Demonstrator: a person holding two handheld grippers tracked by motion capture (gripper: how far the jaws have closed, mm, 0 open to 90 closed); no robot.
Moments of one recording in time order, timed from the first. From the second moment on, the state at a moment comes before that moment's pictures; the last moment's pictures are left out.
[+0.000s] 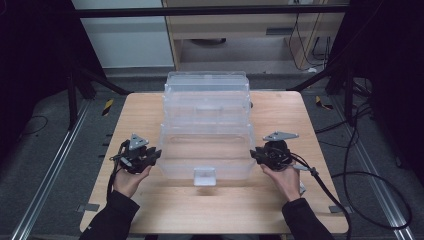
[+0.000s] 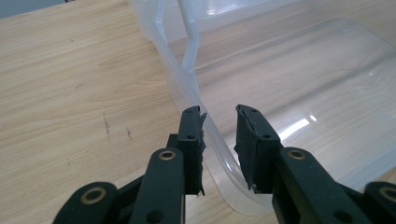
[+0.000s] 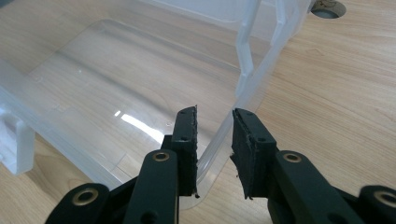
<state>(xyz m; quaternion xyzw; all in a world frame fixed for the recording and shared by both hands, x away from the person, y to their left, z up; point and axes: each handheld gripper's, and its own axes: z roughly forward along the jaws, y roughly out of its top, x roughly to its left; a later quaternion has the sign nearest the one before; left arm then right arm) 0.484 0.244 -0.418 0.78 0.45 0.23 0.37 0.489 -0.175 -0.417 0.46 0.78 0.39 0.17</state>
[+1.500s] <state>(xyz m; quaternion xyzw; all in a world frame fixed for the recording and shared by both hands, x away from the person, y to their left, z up) 0.450 0.290 -0.403 0.75 0.47 0.27 0.39 0.464 -0.213 -0.374 0.47 0.76 0.40 0.22</state>
